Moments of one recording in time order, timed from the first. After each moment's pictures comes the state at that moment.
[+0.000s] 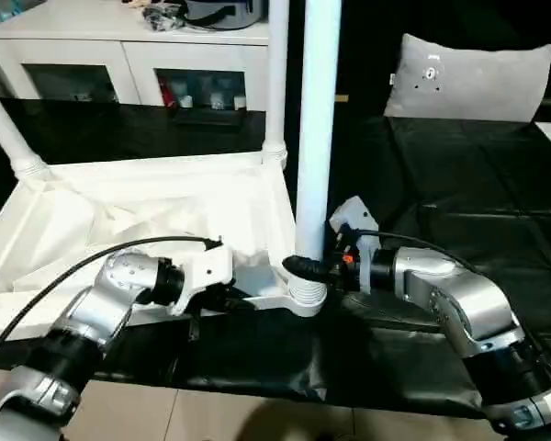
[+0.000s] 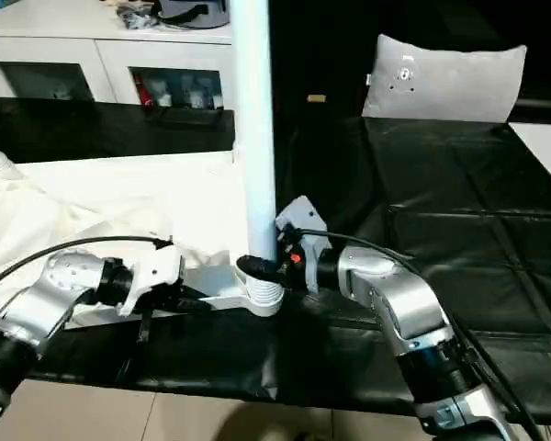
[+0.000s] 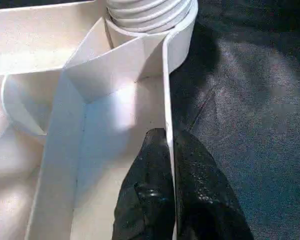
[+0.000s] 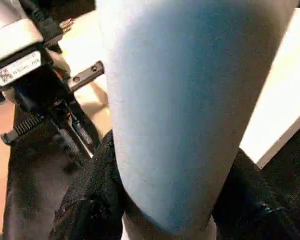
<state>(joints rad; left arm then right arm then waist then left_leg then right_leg) -0.48 0.52 -0.38 0.45 -0.06 -0.01 -1.23 -0.39 -0.34 0.19 0.06 0.36 0.61 0.81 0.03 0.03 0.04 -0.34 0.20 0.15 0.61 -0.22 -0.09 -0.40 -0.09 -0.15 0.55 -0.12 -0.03</state>
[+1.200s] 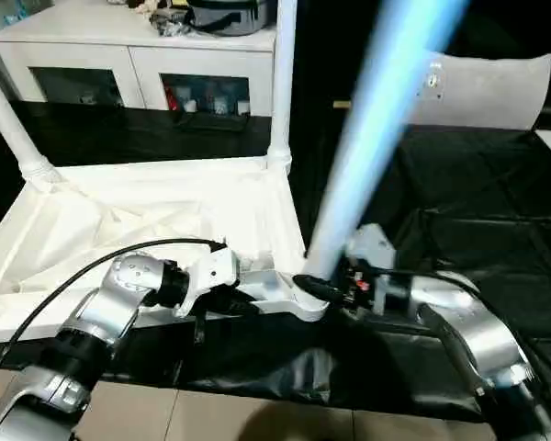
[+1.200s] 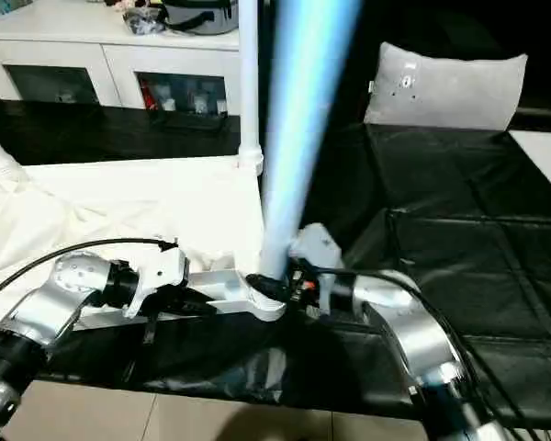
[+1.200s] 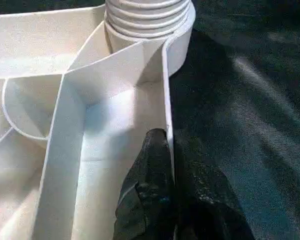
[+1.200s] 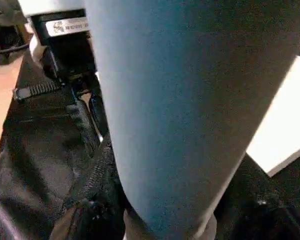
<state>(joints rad) -0.52 0.48 -0.37 0.57 -0.03 -0.06 -1.28 -0.29 -0.40 0.27 0.11 0.22 0.23 0.93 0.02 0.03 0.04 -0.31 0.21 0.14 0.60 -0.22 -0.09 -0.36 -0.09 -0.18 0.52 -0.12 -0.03</state>
